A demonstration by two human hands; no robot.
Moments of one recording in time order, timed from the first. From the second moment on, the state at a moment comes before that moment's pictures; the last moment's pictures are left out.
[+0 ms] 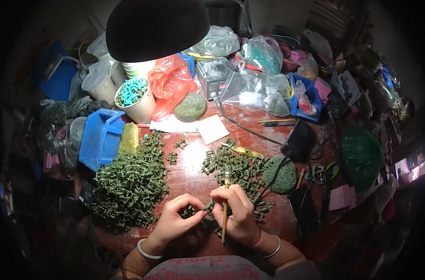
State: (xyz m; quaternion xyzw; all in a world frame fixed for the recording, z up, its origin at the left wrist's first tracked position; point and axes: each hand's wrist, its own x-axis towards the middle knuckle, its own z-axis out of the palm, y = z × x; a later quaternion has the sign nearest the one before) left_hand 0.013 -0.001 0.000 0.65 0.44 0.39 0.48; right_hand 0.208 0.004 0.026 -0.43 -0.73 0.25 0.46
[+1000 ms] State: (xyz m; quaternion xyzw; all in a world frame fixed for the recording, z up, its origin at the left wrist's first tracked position) left_hand 0.010 0.003 0.010 0.63 0.45 0.42 0.46; right_hand 0.210 0.006 0.027 -0.40 -0.76 0.20 0.47
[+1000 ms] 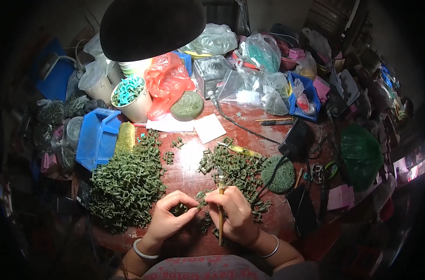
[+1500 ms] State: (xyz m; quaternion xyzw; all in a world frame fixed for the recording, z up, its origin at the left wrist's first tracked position) left_hand 0.020 -0.006 0.010 0.72 0.44 0.48 0.24; right_hand 0.211 0.013 0.029 -0.41 -0.72 0.31 0.47
